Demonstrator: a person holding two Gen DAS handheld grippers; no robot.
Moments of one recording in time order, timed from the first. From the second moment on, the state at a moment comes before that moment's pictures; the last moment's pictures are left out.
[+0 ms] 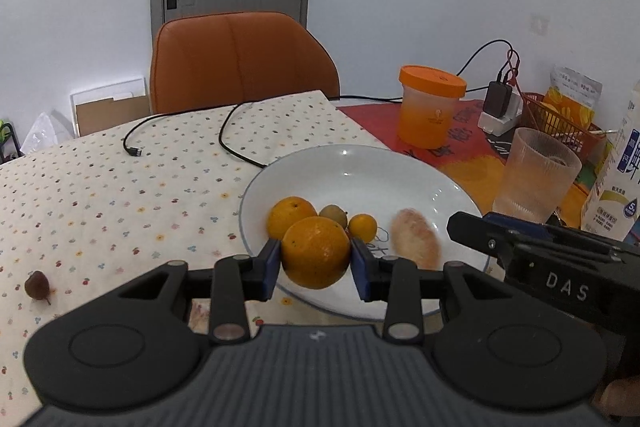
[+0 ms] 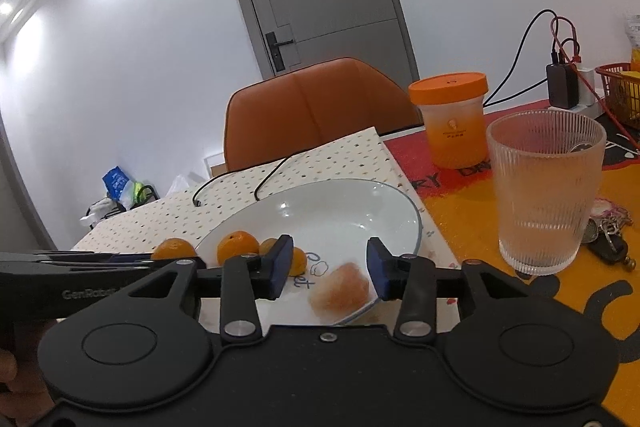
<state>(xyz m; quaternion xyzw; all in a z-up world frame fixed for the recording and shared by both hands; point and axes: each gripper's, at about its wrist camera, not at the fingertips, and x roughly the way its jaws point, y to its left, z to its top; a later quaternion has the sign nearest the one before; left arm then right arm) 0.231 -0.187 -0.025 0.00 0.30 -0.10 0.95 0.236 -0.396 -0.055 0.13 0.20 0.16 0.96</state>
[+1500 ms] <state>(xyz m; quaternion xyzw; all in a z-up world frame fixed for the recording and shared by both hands) 0.110 -0.067 -0.003 -0.04 0.27 0.05 0.96 0.168 -0.333 -0.034 0.08 0.21 0.21 0.95</state>
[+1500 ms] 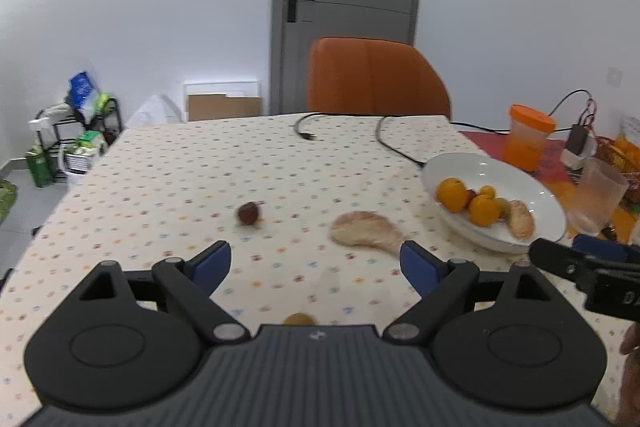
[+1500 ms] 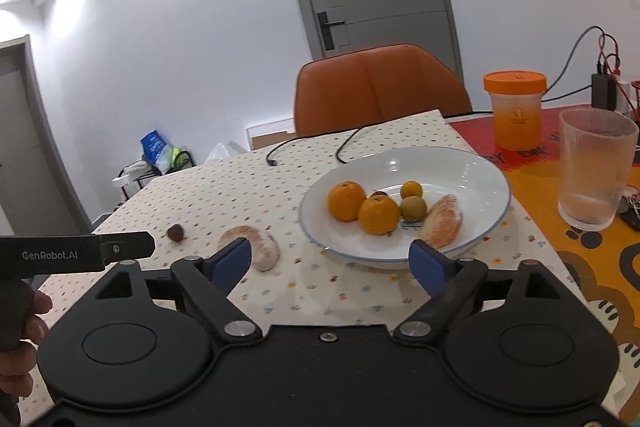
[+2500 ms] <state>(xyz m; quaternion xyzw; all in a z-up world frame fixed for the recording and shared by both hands) 0.052 0.000 -0.020 -0.08 0.28 0.10 0.95 0.129 -0.263 -0.029 0.04 0.24 0.30 0.92</state>
